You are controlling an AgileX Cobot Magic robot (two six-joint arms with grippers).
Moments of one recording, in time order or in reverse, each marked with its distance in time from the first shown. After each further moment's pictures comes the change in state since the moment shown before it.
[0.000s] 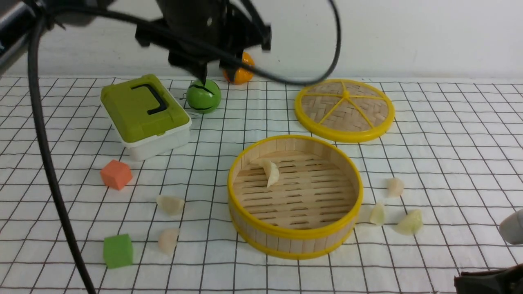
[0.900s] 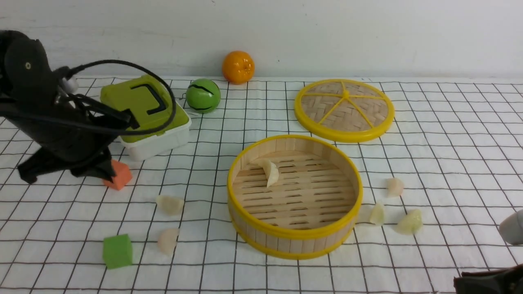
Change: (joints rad) right arm 0.000 0.000 0.000 0.000 0.001 0.000; left arm 0.427 -0.263 0.745 -0.357 -0.415 -0.133
